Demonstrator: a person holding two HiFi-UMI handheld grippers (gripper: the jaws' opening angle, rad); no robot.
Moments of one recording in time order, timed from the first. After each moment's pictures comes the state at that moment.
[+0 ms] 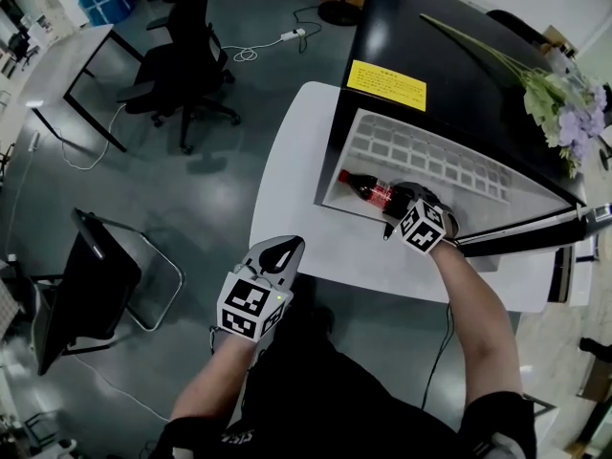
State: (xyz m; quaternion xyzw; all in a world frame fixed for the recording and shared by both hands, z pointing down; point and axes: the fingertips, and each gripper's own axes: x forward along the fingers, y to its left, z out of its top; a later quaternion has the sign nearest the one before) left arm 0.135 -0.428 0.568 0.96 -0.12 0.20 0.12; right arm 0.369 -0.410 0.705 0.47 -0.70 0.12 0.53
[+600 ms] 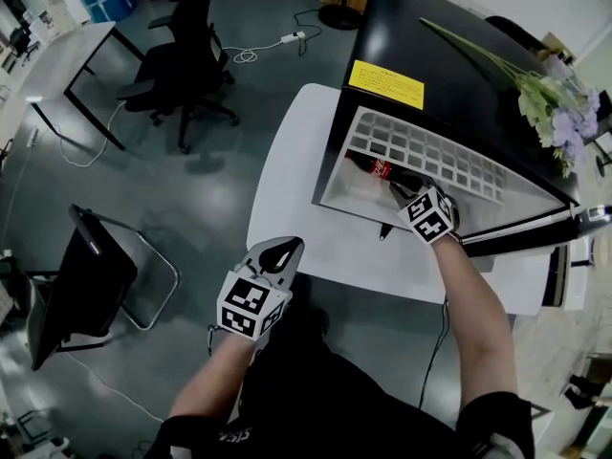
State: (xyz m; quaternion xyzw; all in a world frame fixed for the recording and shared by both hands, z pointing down) left arm 0.133 -0.420 0.569 0.96 -0.13 0.20 0.13; right arm 0.395 -0.440 0.648 0.56 -0.68 0.09 0.46
